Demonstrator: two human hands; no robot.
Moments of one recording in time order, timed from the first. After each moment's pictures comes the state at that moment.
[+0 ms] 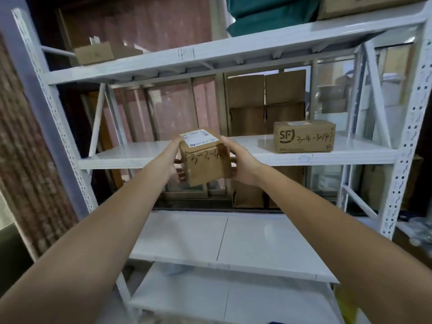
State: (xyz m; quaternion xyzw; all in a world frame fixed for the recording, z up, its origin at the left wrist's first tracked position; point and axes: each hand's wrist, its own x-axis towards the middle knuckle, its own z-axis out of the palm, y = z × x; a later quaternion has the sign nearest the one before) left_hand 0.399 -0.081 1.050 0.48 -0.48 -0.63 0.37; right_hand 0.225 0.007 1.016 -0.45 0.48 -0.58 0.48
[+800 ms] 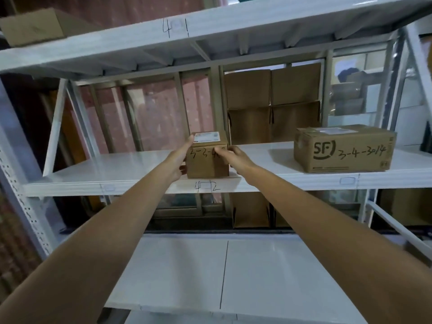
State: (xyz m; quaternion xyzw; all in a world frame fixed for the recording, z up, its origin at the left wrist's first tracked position) left_hand 0.309 -0.300 1.040 0.38 -0.62 -0.57 0.37; right_hand 0.156 -0.213 1.014 -0.48 0.62 -0.55 0.28
